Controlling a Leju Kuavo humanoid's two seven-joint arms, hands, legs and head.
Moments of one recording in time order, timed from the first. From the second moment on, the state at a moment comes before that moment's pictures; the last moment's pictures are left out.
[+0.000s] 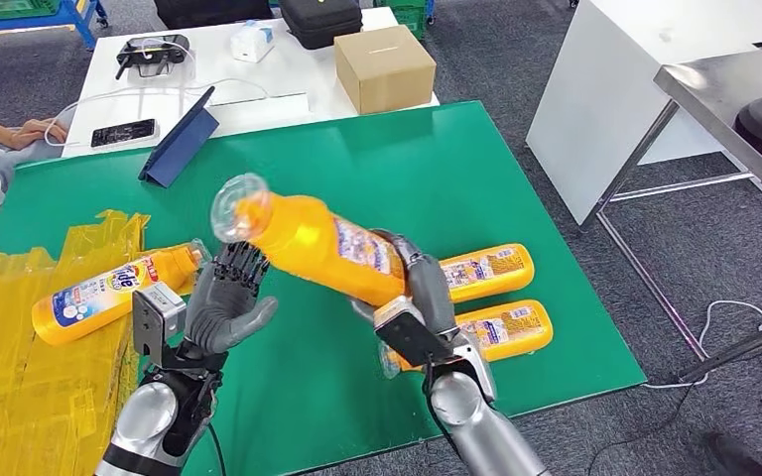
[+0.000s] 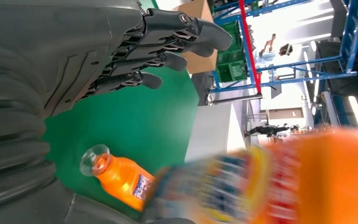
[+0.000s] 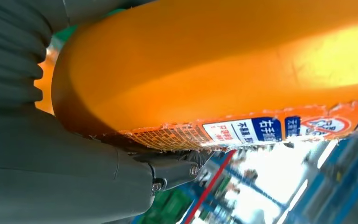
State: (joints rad) left arm -0.12 -0.02 -0.34 -1.60 0.08 -0.11 -0.27; right arm -0.23 0.18 0.49 -1.29 0.45 -0.28 -0.30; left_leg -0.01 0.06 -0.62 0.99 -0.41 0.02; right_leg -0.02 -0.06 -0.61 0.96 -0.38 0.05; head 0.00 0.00
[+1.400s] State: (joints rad) left arm -0.16 -0.03 -0.37 -1.56 0.02 -0.05 -0.30; right arm -0.36 0.24 0.68 -0.96 0.55 -0.22 -0.24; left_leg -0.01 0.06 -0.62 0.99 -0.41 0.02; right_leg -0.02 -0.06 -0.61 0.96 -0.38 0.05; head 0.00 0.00
